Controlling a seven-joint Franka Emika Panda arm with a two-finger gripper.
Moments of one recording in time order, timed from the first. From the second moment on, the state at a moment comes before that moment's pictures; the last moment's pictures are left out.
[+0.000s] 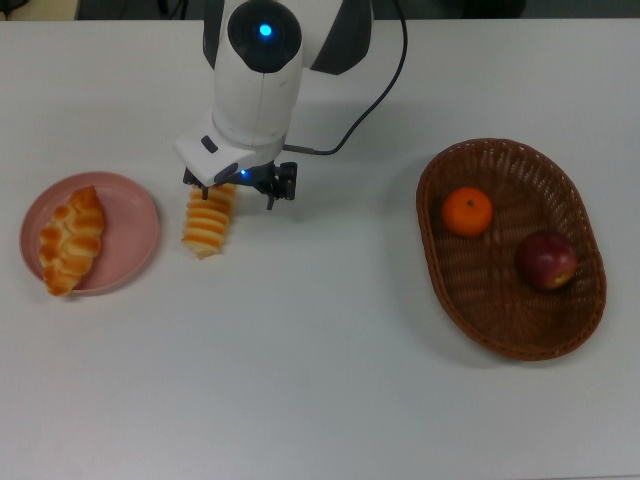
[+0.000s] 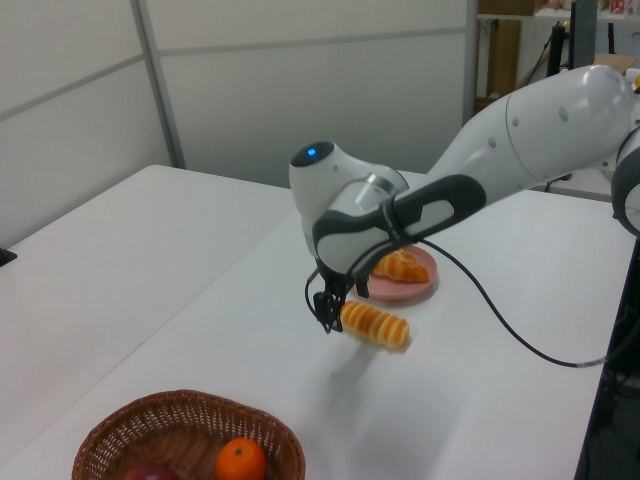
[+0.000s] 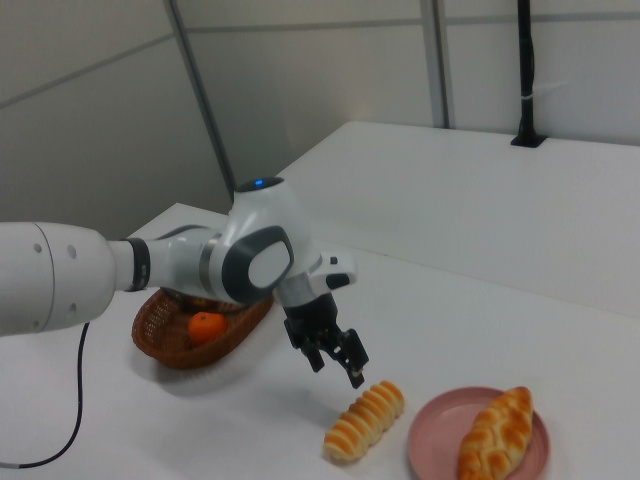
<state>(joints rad) 0.33 0.32 -0.31 -1.84 -0.10 2.15 0.12</state>
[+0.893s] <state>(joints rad) 0.32 0.35 -0.35 -1.96 -0.12 2.30 0.12</state>
